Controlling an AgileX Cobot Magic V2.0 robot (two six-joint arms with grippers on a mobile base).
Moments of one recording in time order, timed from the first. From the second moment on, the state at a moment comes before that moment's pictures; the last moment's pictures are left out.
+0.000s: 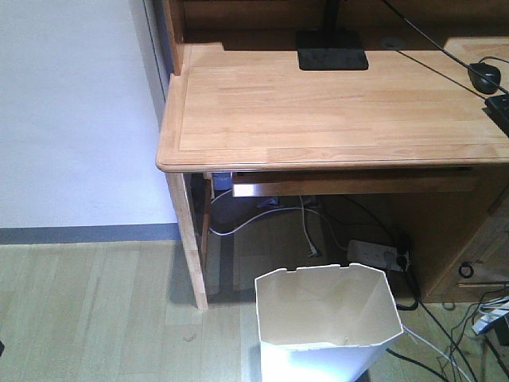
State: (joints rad) left arm -0.01 -0.01 0.03 -0.02 0.27 -0.02; right arm -0.03 -0.01 0.03 0.00 0.07 -0.01
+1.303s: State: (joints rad) left arm -0.01 -0.01 0.03 -0.02 0.27 -0.02; right arm -0.03 -0.01 0.03 0.00 0.01 -0.01
